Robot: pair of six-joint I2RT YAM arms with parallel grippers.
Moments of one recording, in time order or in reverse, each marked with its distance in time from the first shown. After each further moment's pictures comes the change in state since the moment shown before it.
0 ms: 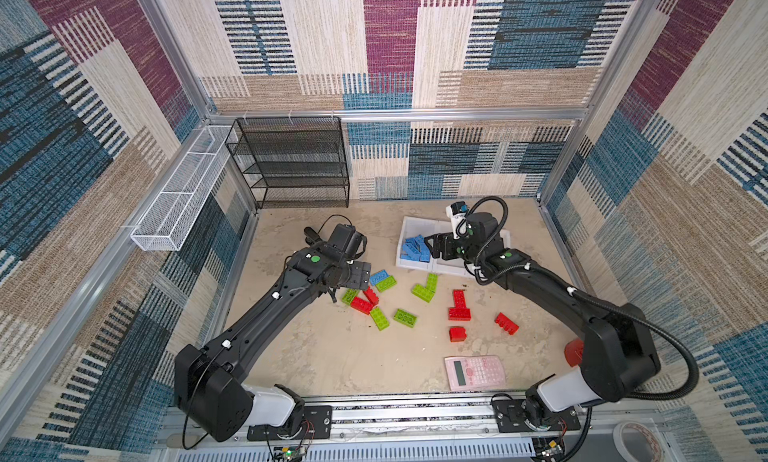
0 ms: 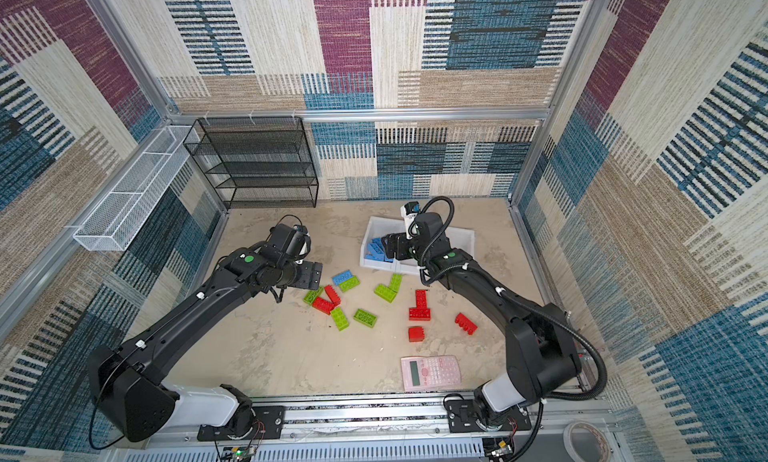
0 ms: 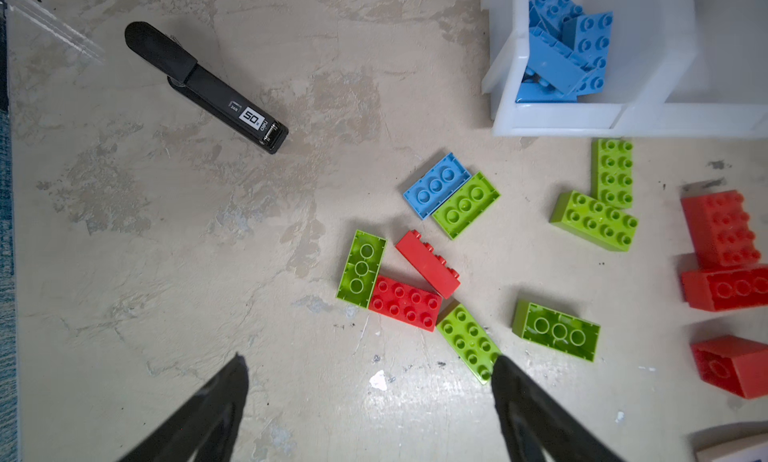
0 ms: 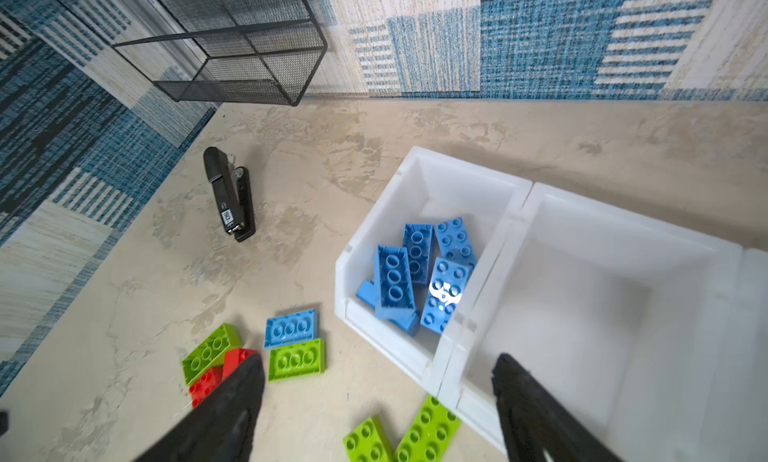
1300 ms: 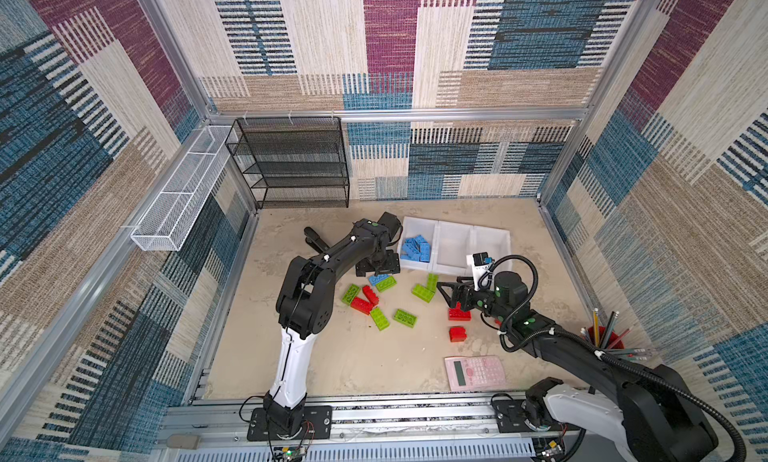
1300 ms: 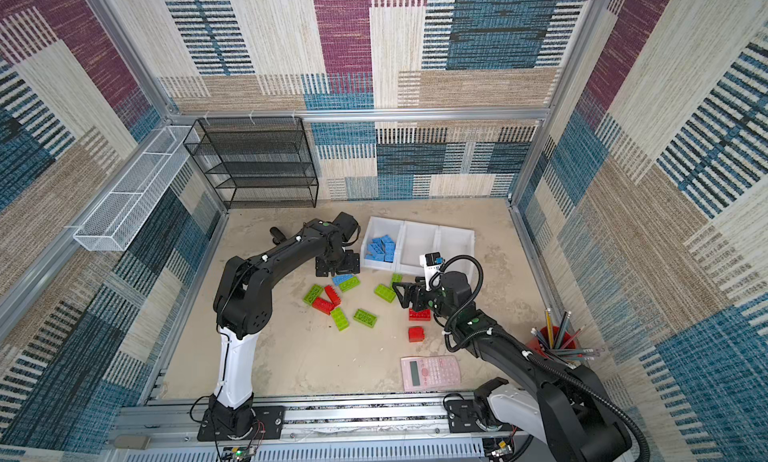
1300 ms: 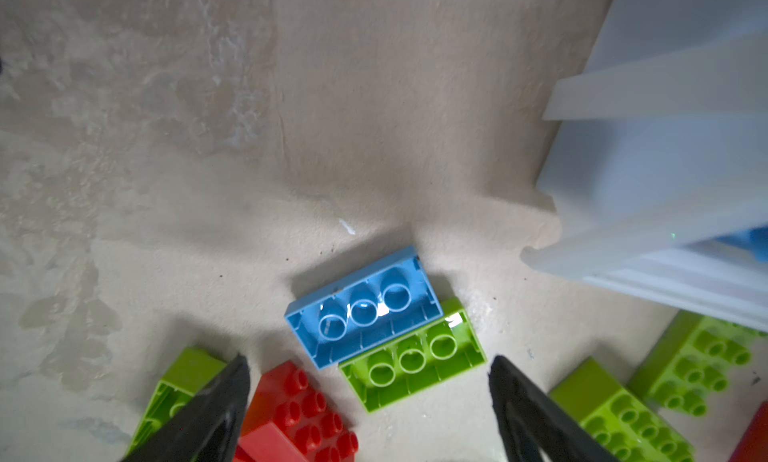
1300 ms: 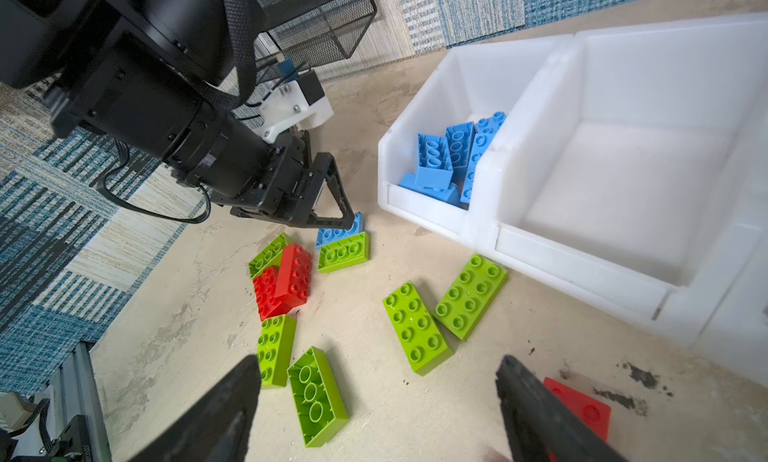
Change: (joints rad) left arm 0.002 0.752 0.487 -0.094 0.156 -0.299; right arm 0.005 -0.340 -0.598 0.378 -0.142 0.123
